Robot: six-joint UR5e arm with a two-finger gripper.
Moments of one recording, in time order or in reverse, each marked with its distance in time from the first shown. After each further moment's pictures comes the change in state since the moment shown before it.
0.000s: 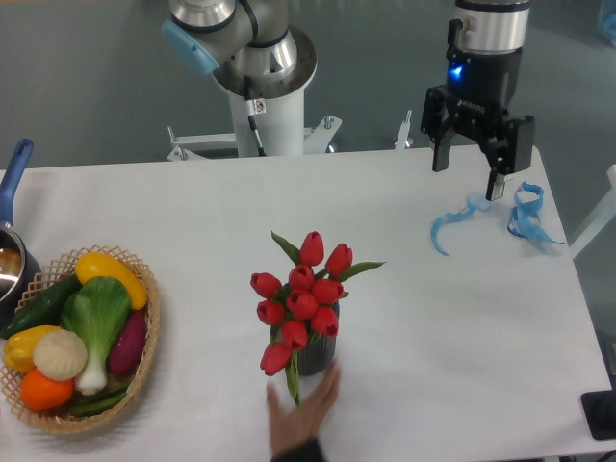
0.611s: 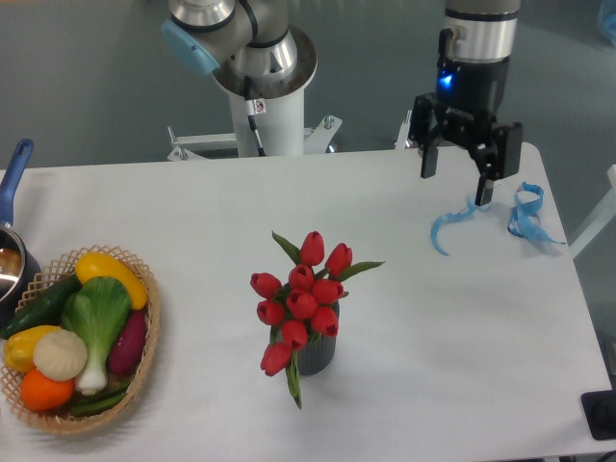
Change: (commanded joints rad) arm -0.006 0.051 -0.175 0.179 -0.064 -0.243
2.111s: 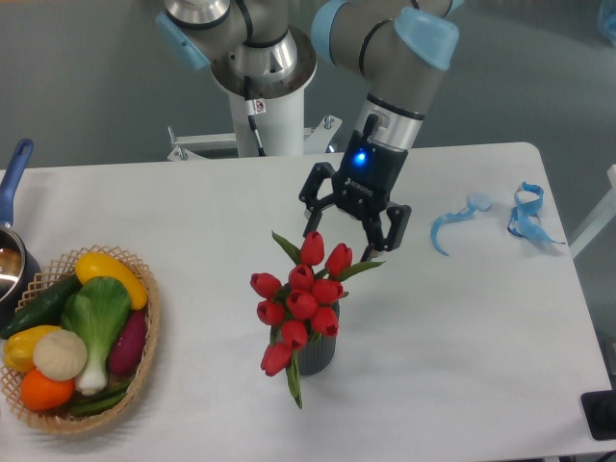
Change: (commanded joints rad) arm -0.109 -0.118 -0.181 0.097 -0.419 -0.224
